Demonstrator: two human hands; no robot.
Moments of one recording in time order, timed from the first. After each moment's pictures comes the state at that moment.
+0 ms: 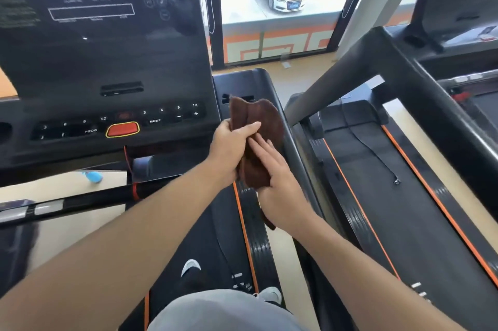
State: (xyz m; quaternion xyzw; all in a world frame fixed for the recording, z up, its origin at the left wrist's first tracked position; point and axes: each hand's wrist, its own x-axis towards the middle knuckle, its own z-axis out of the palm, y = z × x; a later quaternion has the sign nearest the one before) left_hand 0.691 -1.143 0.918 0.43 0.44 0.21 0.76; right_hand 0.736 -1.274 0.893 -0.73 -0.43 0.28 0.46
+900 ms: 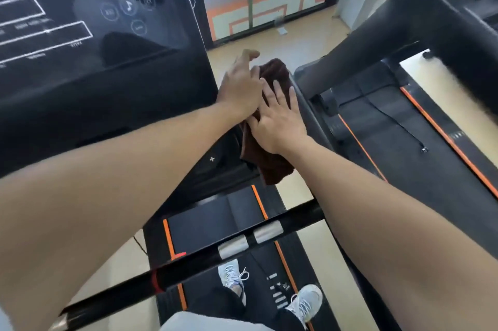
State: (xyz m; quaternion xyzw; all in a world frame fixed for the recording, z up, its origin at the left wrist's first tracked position) left_hand 0.824 -0.923 0.887 0.83 0.34 0.13 0.42; right_hand 0.882 -1.018 0.804 -0.88 -0.47 0.10 0.05
